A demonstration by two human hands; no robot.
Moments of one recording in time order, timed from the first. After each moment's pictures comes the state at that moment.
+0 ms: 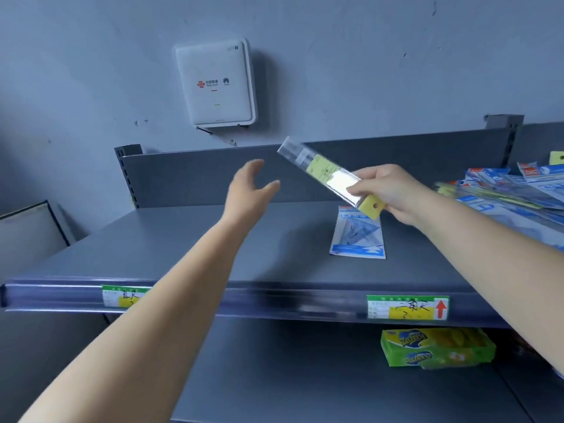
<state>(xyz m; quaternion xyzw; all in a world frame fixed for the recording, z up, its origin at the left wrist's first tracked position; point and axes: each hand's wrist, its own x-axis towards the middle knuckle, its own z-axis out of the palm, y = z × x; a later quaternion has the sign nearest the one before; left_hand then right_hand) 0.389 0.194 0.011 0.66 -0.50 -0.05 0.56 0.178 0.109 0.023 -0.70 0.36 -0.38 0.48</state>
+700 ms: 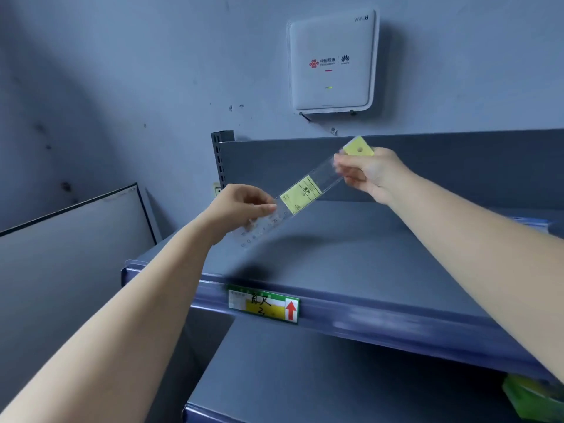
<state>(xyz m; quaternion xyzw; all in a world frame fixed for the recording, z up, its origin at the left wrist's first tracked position) 0.602 0.288 0.005 0.71 -0.52 -0.16 0.45 0.420 0.131 0.035 -0.62 0.27 -0.40 0.62</state>
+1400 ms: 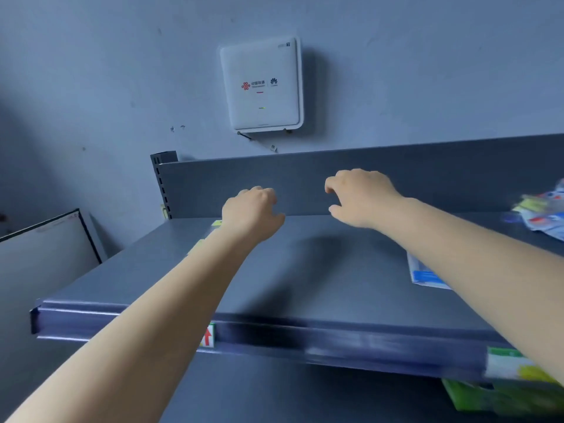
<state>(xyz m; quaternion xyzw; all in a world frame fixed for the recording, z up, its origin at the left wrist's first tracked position) 0.492 0.199 0.014 0.80 -0.55 0.18 0.17 0.324 0.109 0.031 -0.90 0.35 -0.19 -0.16</state>
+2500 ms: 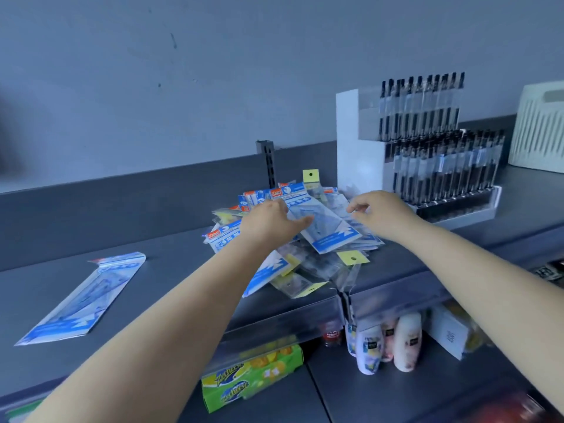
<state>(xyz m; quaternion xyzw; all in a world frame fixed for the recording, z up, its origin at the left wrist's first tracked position) 0.007 0.028 0.001 0.67 -0.72 -0.01 0.20 -0.194 0.016 -0.008 -0.74 0.62 -0.28 0.06</state>
